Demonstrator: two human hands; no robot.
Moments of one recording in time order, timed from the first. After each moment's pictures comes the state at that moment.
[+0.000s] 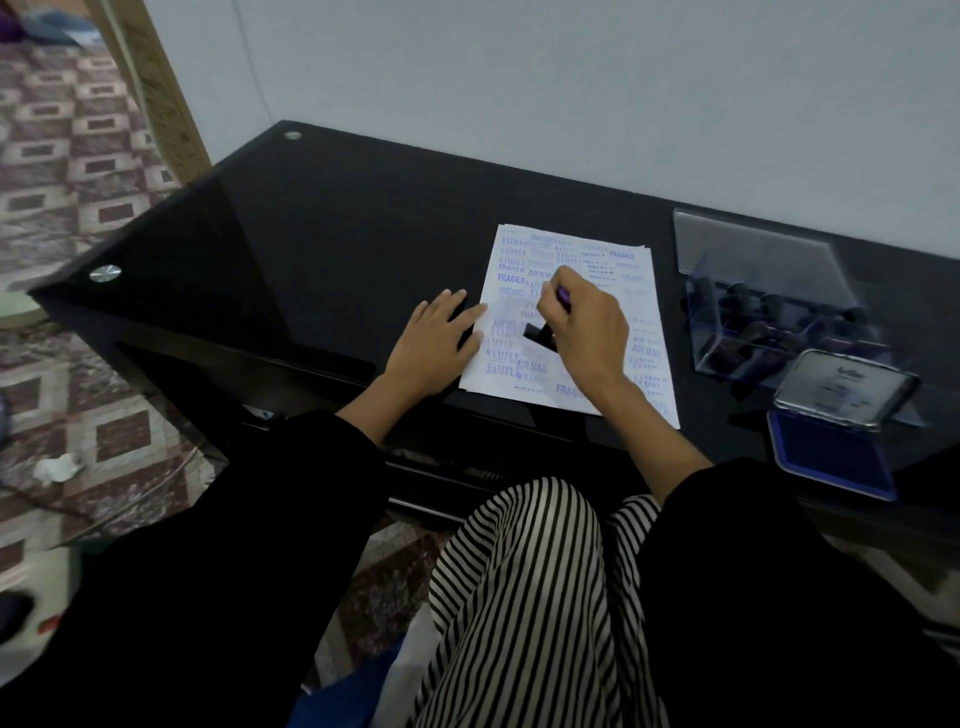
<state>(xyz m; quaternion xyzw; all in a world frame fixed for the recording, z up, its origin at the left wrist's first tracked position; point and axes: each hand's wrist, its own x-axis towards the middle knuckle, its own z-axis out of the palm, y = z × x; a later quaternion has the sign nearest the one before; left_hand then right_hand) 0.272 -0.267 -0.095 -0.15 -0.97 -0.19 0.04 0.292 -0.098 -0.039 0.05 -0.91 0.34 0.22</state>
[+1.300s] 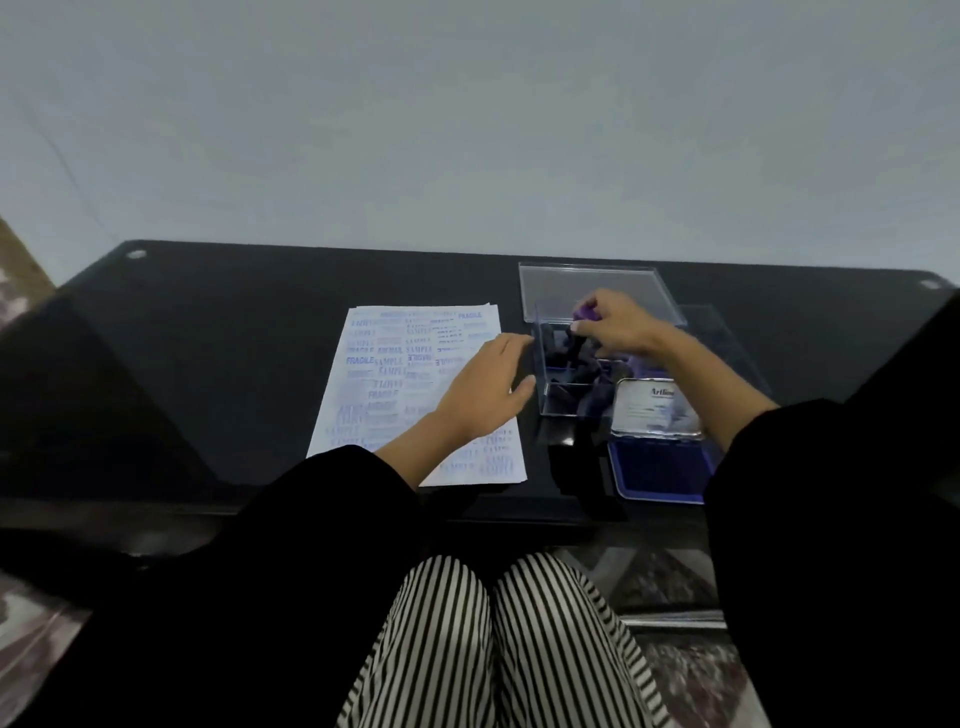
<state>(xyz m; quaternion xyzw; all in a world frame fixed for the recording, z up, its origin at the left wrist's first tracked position) 0.271 -0.064 -0.030 -0.32 -0.90 -0.29 0.04 0.262 0.113 0.030 -0.07 -0.93 0.36 -0.02</state>
